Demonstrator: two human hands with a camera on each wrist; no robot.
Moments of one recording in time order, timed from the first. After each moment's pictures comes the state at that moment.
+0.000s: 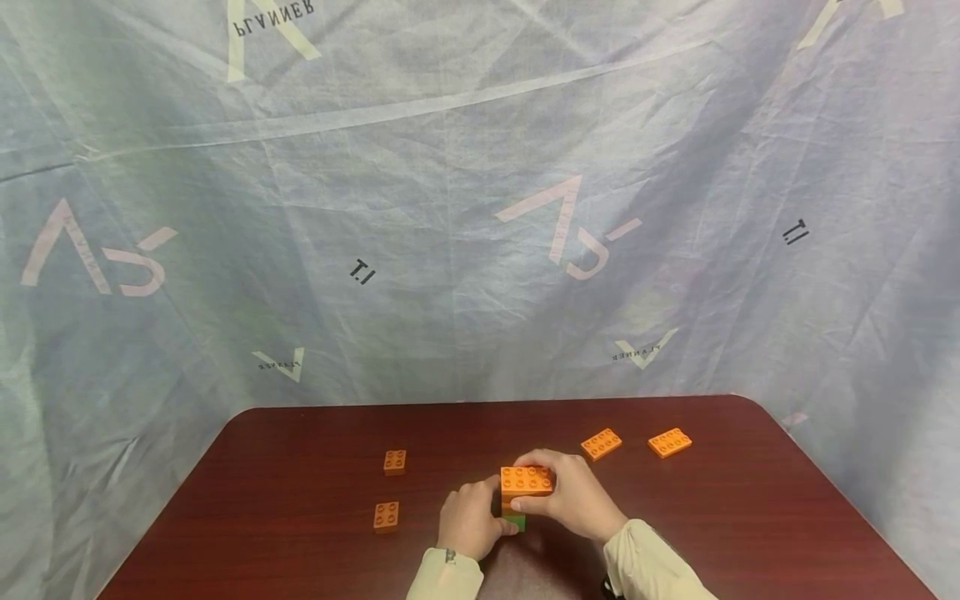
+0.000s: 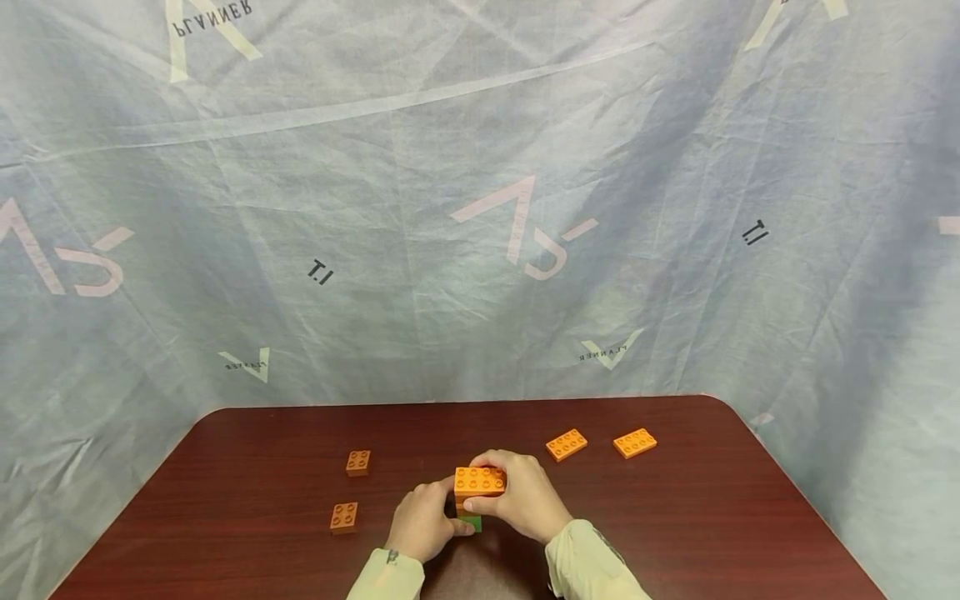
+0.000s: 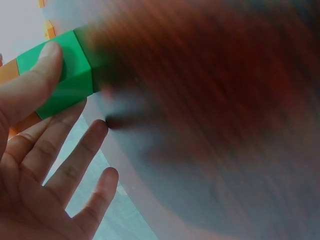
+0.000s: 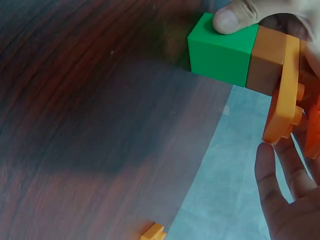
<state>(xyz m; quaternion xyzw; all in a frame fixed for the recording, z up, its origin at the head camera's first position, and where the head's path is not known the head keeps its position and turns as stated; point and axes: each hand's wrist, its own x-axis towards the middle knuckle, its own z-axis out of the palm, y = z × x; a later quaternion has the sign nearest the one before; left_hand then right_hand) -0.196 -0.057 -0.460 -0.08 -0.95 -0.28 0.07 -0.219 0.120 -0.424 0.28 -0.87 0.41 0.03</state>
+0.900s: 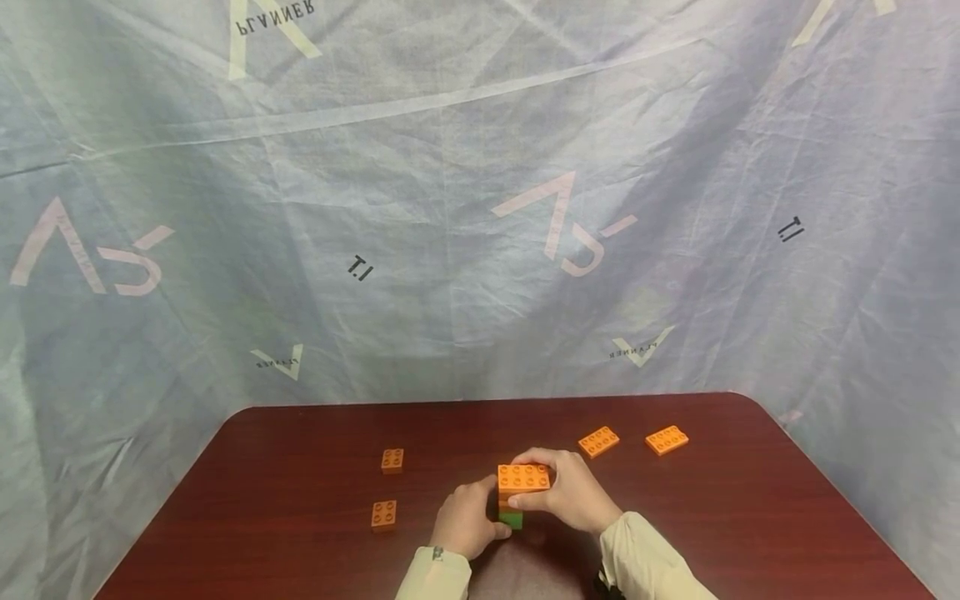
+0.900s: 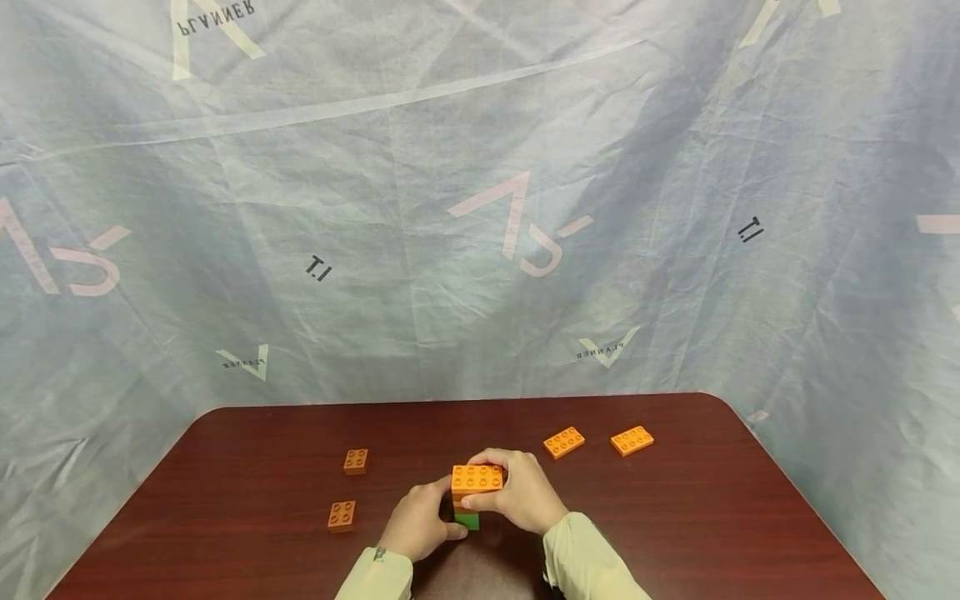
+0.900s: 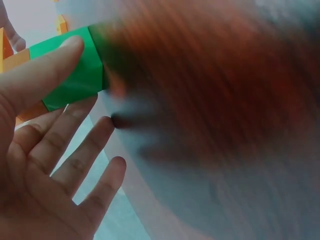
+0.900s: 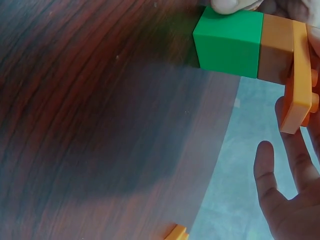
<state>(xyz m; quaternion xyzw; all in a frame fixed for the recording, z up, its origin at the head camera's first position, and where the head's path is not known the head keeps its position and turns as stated) -0.196 -0.060 -0.468 -0.08 -0.94 -0.34 0.00 -0.224 0.127 -0.439 0.28 -0.83 0.48 -0.03</state>
